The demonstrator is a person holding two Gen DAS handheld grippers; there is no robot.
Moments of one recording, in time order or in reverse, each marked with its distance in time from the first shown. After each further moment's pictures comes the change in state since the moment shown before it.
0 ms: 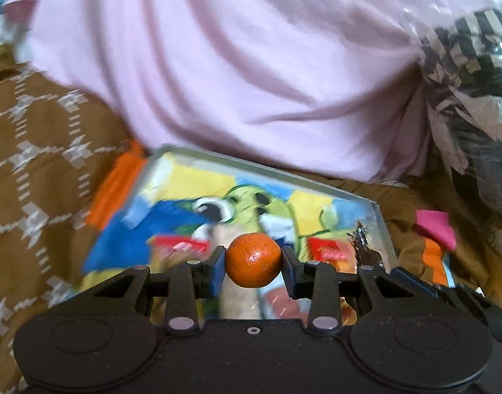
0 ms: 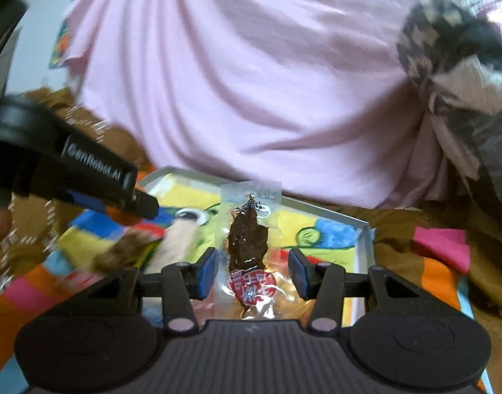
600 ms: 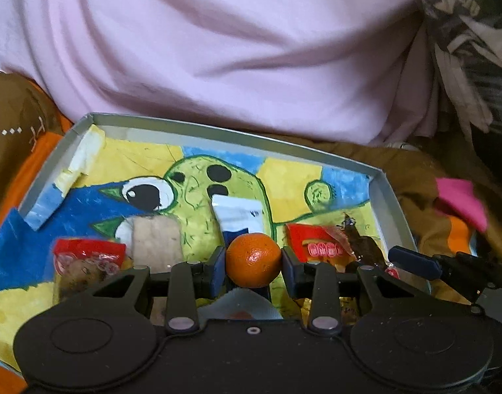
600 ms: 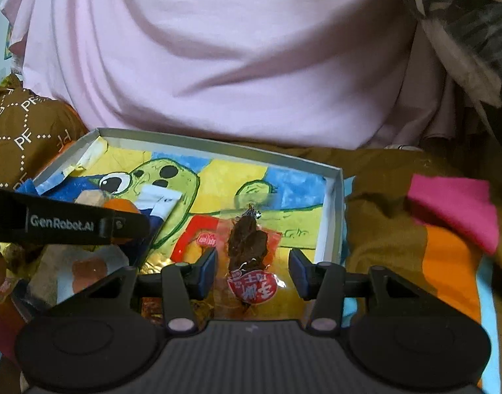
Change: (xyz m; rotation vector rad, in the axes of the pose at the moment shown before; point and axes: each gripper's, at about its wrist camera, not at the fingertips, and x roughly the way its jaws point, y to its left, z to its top) left arm 0.097 -0.038 -0.014 0.057 0.087 -0.009; right arm 0.086 -0.077 -0.014 0.086 0.198 0.025
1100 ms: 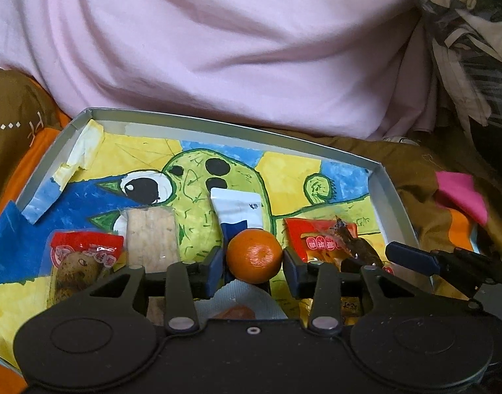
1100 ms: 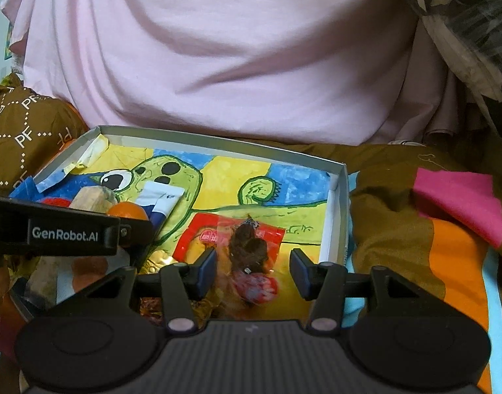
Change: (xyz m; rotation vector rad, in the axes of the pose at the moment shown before) left arm 0.002 0.000 -0.004 0.005 0.001 -0.004; right arm 0.002 0.003 -0.001 0.005 -0.005 -0.001
